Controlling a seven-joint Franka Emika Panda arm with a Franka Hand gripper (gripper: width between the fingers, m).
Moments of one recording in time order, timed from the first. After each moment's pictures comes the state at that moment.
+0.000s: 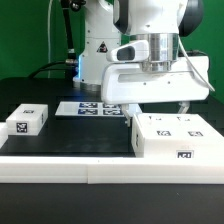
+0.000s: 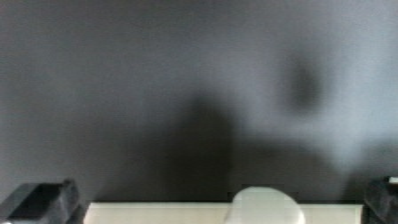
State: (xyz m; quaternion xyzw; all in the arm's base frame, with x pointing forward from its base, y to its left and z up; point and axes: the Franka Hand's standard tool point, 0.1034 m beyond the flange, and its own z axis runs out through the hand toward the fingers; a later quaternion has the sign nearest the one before) arm 0.488 0.075 0.023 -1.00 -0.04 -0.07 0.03
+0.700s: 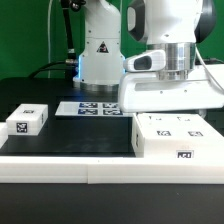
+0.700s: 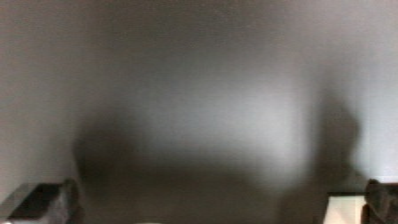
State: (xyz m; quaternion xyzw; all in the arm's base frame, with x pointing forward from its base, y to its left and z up) arm 0.491 0.107 0.008 -1.00 -0.01 -0.07 0.03
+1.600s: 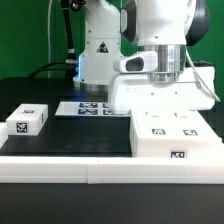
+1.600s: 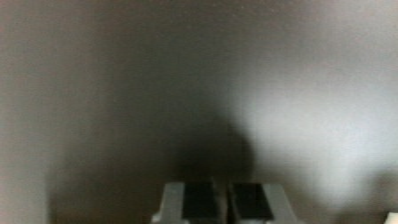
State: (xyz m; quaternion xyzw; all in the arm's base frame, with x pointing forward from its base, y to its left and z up) arm 0.491 0.088 0.005 -1.00 -0.06 -0.07 0.02
